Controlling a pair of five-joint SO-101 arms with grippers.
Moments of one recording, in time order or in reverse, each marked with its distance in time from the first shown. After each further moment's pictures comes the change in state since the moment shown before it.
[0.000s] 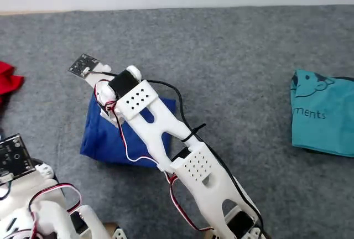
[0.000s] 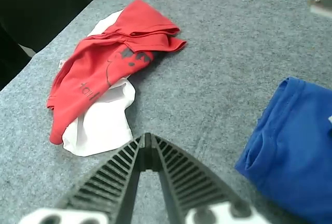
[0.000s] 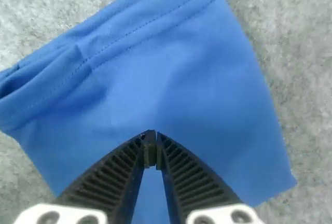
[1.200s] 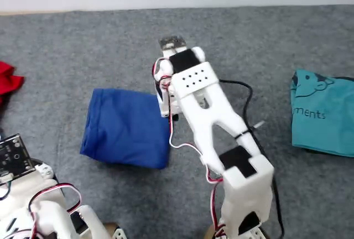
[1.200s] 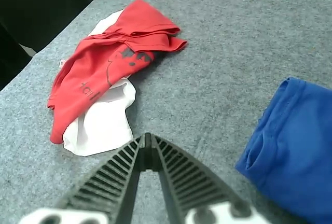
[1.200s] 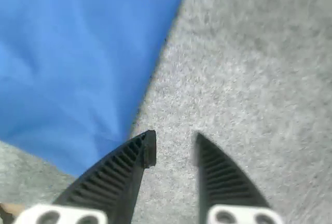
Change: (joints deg) left arm -0.2 0.0 0.0 0.0 0.0; right arm 16.7 -35.9 51.6 0.3 -26.0
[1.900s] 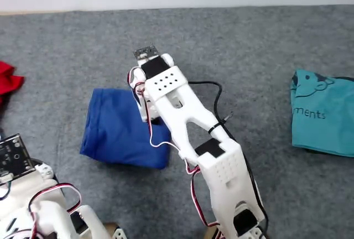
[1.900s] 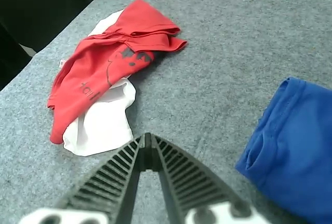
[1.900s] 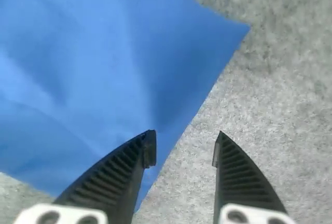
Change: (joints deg) left arm 0.0 0.0 0.0 0.0 0.0; right arm -6.6 18.1 -16.4 -0.2 -0.4
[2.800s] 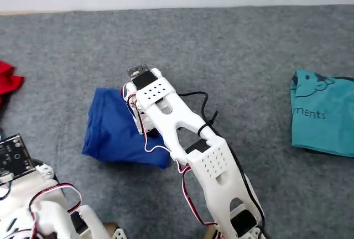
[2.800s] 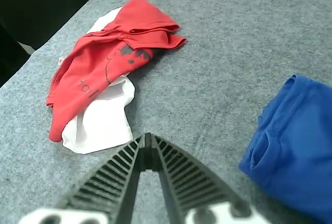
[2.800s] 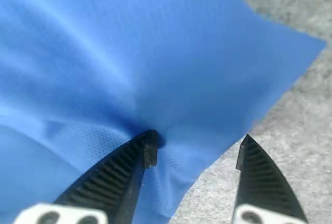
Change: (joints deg) left arm 0.0 0.0 0.0 0.5 0.0; right arm -2.0 10.7 -0.2 -4.5 0.9
